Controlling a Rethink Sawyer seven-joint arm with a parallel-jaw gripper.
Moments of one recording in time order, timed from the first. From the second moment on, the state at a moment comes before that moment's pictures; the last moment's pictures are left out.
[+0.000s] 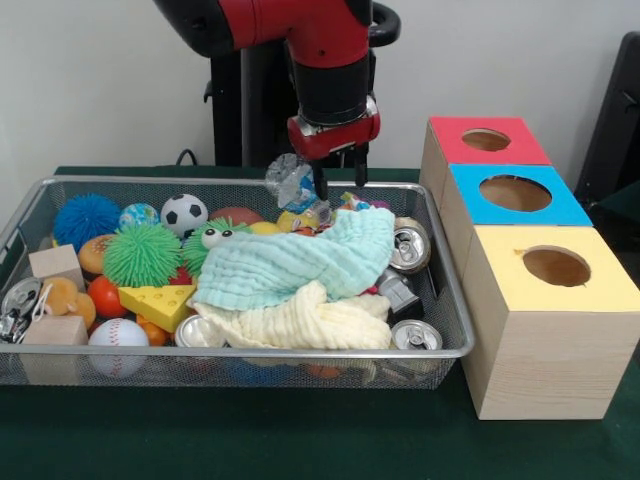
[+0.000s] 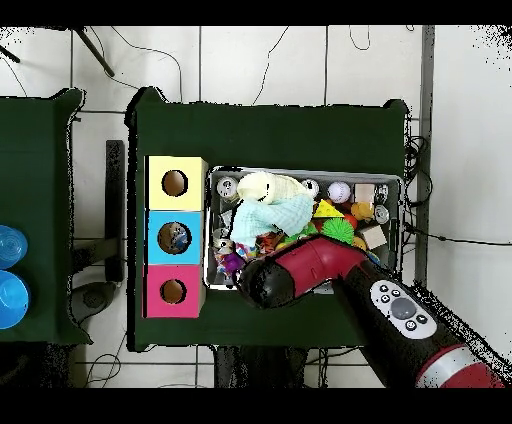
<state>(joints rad) -0.74 -0.63 0.67 1.99 -0.78 0.63 1.78</state>
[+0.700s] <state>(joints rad) -0.79 -0.64 0.68 2.00 -0.79 0.61 1.78</state>
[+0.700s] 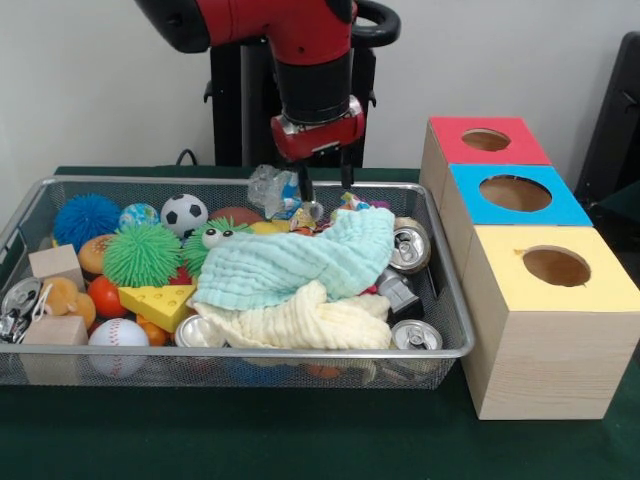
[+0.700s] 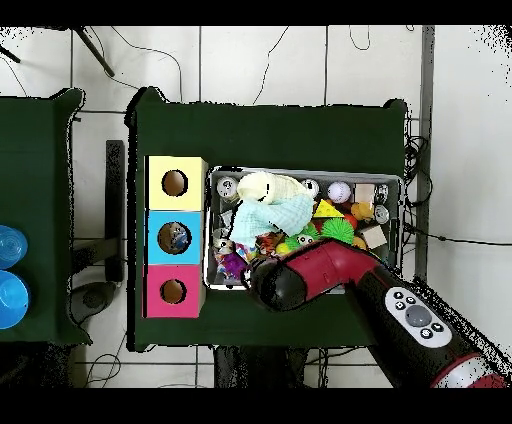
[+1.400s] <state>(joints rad) -0.90 -0.64 0.68 2.01 -0.79 0.68 1.78</state>
